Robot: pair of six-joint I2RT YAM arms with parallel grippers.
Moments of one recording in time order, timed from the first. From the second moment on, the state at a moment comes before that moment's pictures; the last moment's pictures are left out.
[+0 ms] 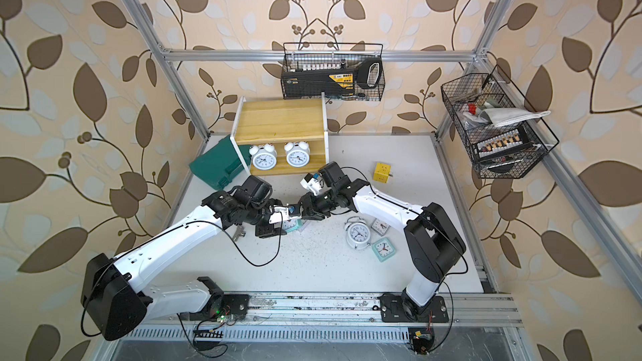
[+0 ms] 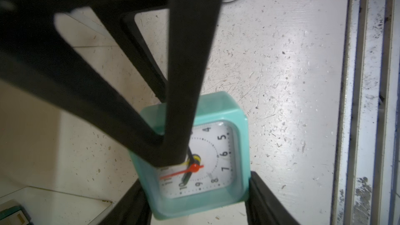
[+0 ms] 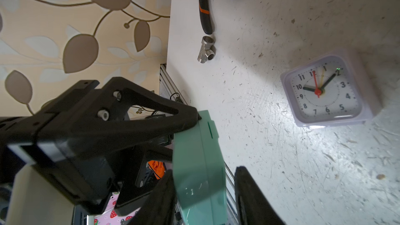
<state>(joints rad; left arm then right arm) -0.65 1.23 0.98 -0.82 0.27 0.83 0.66 1.70 1.18 -0.36 -0.78 0.71</state>
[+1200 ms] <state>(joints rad) -0.50 1.13 1.02 -0.85 0.50 0.60 0.59 1.46 1.27 -0.51 -0.63 0.28</state>
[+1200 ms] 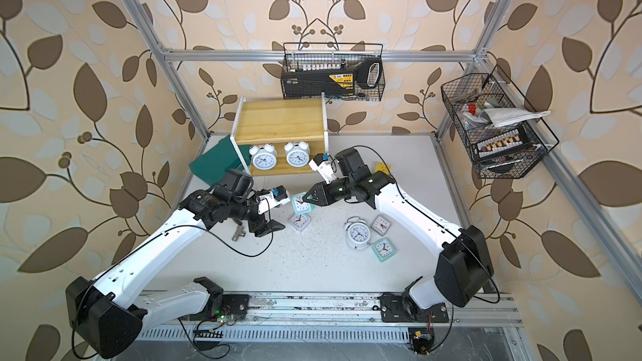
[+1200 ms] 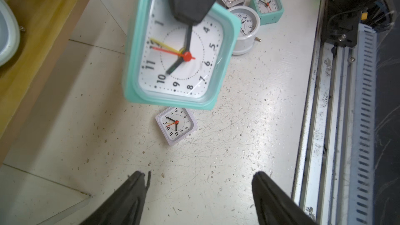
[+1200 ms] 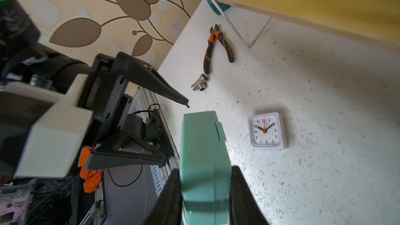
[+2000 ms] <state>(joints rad) -0.25 1.17 1.05 -0.95 0.85 0.50 0.55 1.62 1.76 -0.28 -0.73 0.10</state>
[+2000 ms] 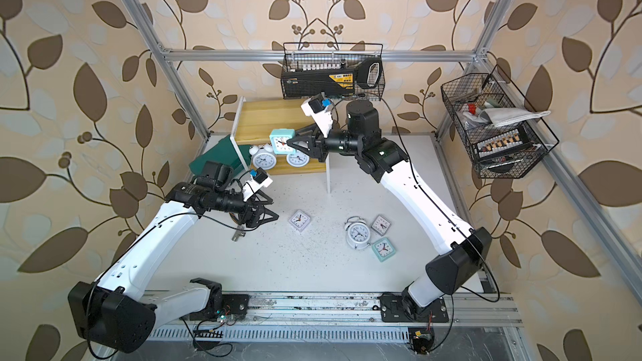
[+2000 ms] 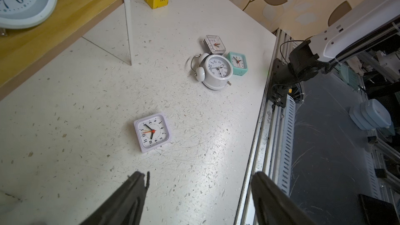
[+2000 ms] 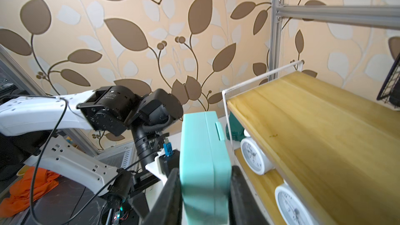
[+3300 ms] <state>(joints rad) -0.23 1.19 0.98 -0.96 0.87 0.54 0.66 2.24 2.43 -0.31 -0.55 -0.02</state>
